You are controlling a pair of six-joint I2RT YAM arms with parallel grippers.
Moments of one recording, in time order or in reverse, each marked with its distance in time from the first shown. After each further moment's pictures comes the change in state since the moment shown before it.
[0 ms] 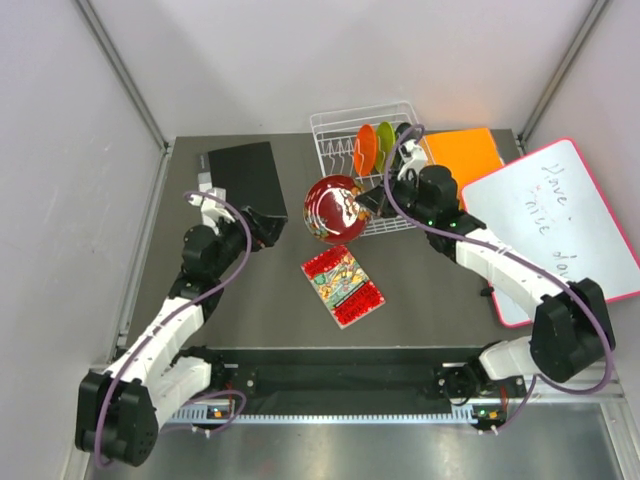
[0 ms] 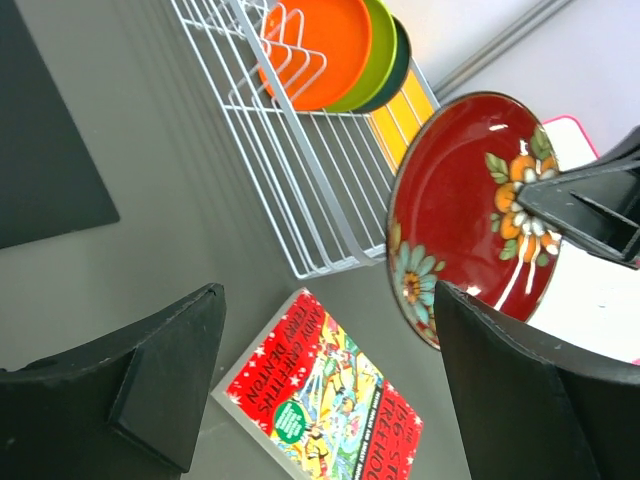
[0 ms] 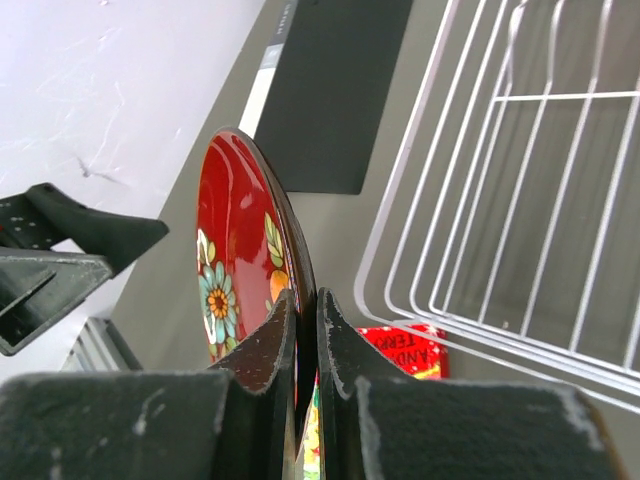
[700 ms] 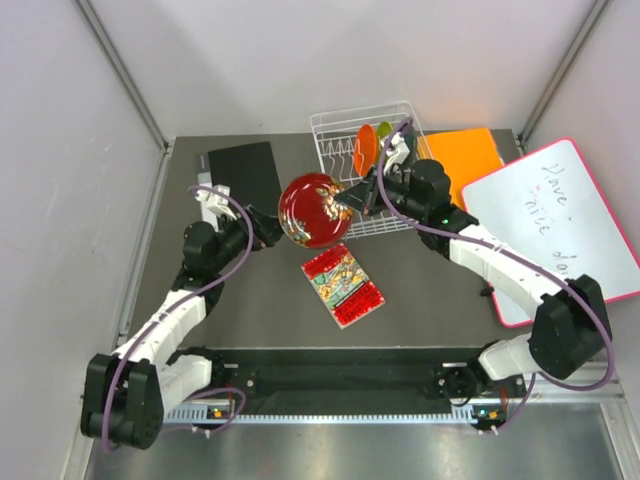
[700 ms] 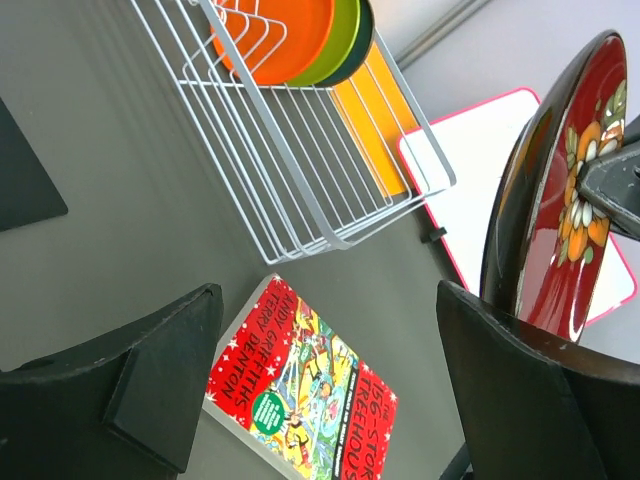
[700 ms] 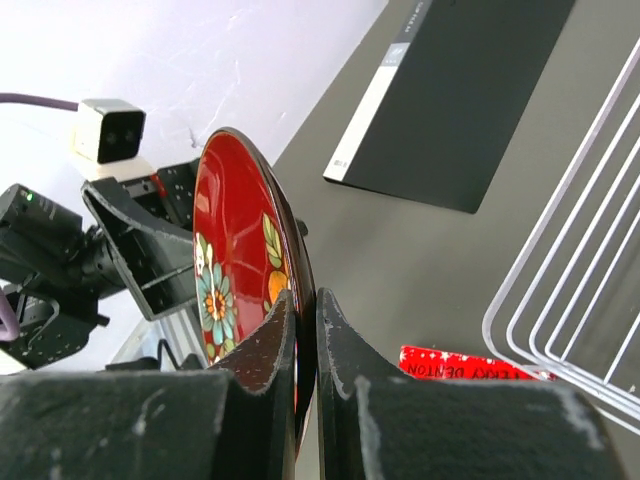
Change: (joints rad) left arm 0.051 0.100 -0.002 0.124 0.182 -0.058; right arm 0.075 0.025 0.082 0.055 -0.130 0.047
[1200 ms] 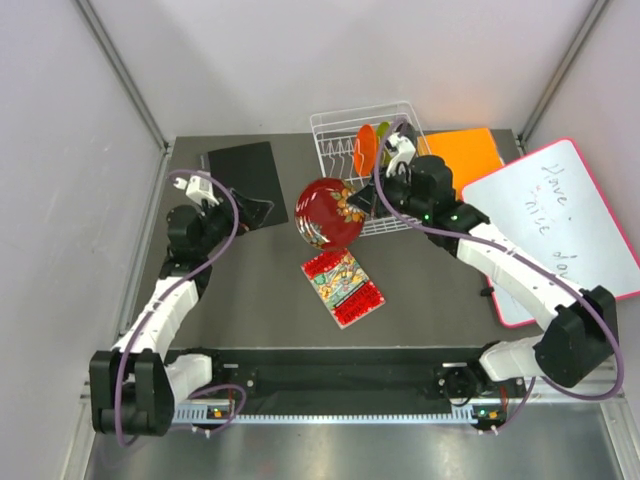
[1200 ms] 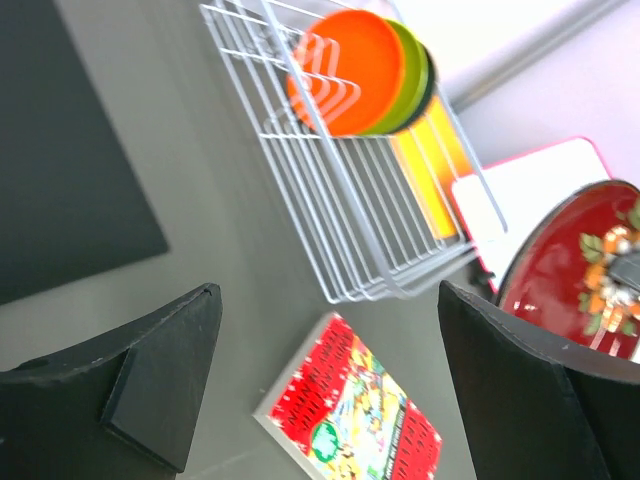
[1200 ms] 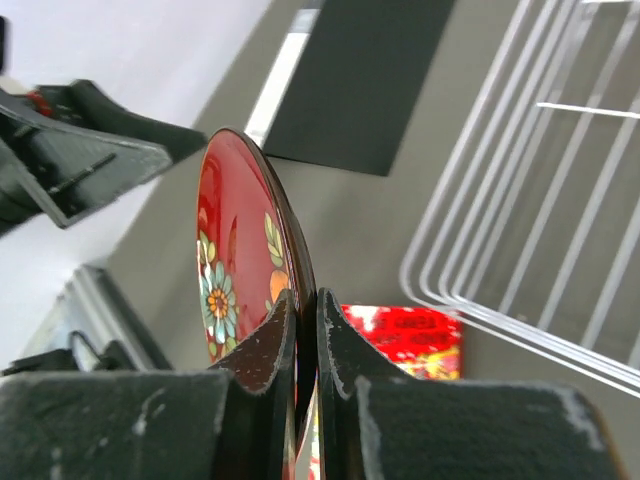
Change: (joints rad) left arm 0.152 0.058 0.133 -0.146 -0.001 0.085; right arm 0.003 -0.046 0.090 -0.296 0.149 -0.181
